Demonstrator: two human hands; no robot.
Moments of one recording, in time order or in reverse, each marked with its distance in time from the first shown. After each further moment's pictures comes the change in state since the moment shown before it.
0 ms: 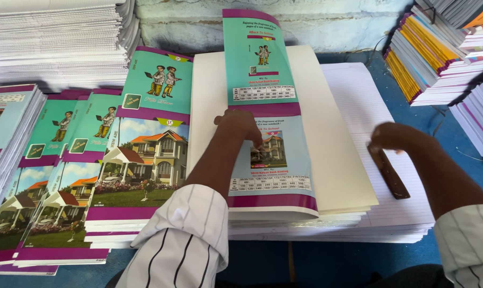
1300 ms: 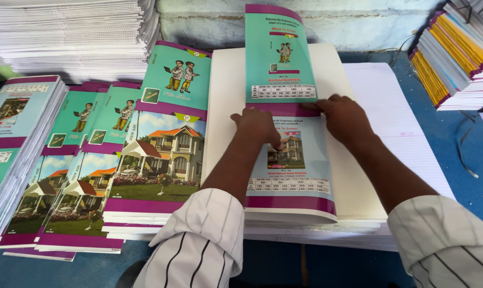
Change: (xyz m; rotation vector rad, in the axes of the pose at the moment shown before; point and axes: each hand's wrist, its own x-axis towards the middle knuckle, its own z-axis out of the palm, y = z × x) left_hand -0.009 -0.001 0.009 0.037 0.100 0.025; right_hand -0.065 -0.189 0.018 -0.075 0.821 -0.665
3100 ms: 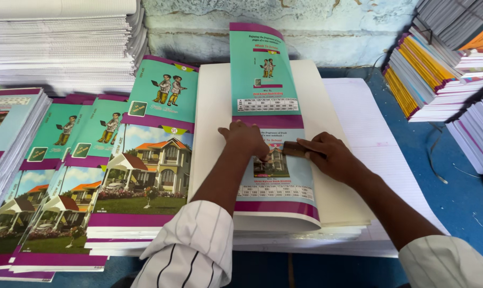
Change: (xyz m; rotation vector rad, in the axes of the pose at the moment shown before) left_hand -0.005 0.007 0.000 -0.003 -0.027 -0.014; right_hand -0.063 -0.001 -0.020 0.352 -0.247 -0.024
